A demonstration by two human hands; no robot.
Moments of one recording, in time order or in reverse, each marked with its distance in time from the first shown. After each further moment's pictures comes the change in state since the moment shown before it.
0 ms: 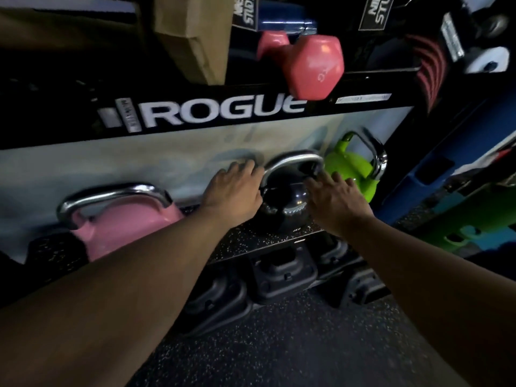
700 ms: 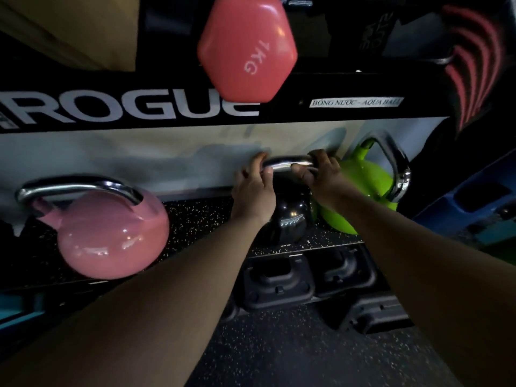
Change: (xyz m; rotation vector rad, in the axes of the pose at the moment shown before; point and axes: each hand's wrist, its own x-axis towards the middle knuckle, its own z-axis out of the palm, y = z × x) left_hand 0.074 0.066 0.063 -0.946 0.140 -0.761; right_hand 0.104 0.052 0.048 0.831 -0.084 0.151
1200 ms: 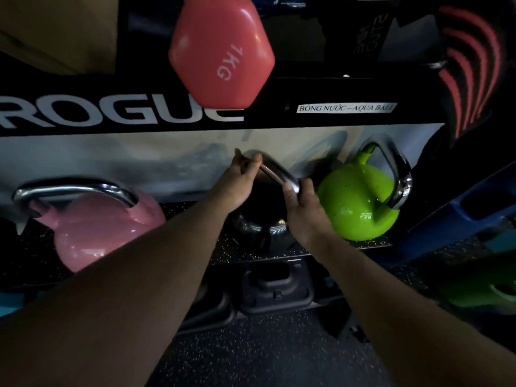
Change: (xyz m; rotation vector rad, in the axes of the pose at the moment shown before) left_hand 0.044 -0.010 -0.021 0.012 -0.141 -0.110; right_hand -0.051 -0.019 0.035 0.301 -0.030 0.108
